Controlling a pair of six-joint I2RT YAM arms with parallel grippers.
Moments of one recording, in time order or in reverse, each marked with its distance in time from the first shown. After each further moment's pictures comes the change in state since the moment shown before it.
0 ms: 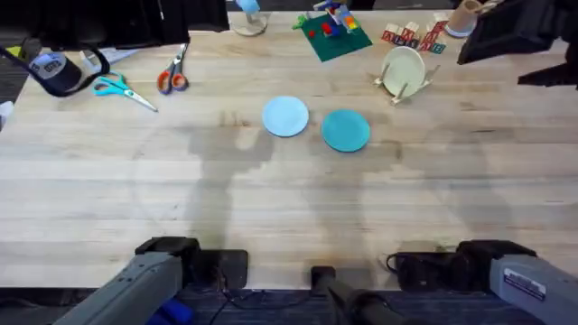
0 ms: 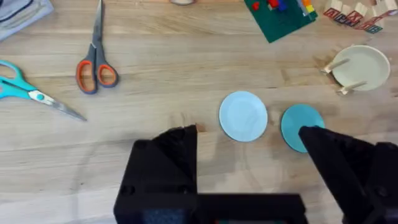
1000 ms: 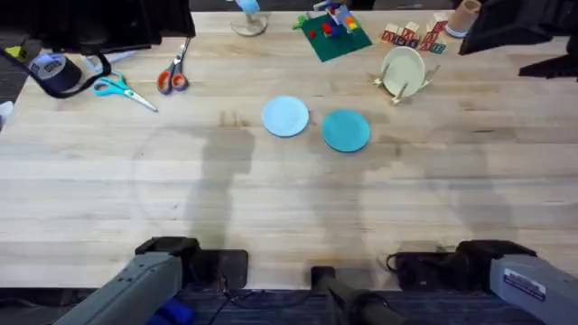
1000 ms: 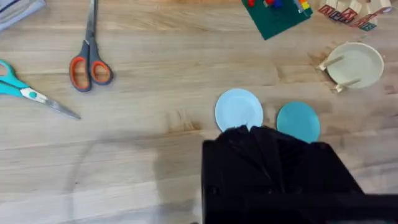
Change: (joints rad) left arm 0.000 0.000 0.000 -0.007 0.018 -0.008; right arm 0.000 0.000 0.000 0.040 0.000 0.006
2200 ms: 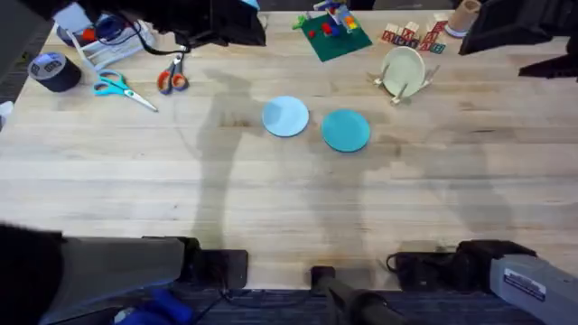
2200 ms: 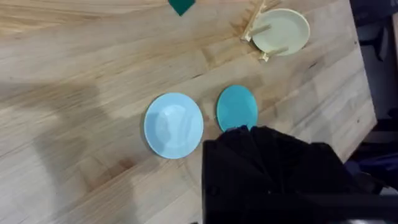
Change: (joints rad) left arm 0.000 0.421 0.003 0.151 0.490 0.129; right arm 0.000 0.000 0.000 -0.001 0.000 0.000
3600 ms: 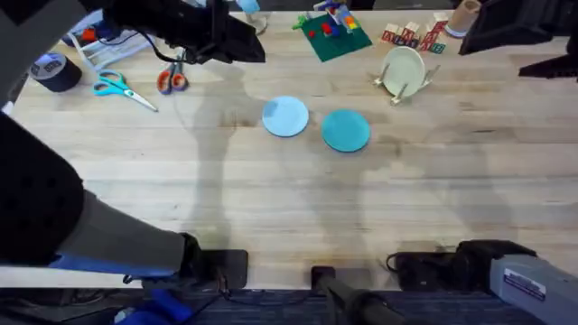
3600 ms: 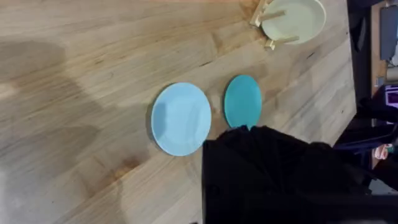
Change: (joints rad) left arm 0.053 0.166 0.000 -0.022 0.093 0.068; right arm 0.000 0.000 0.000 0.000 0.000 0.000
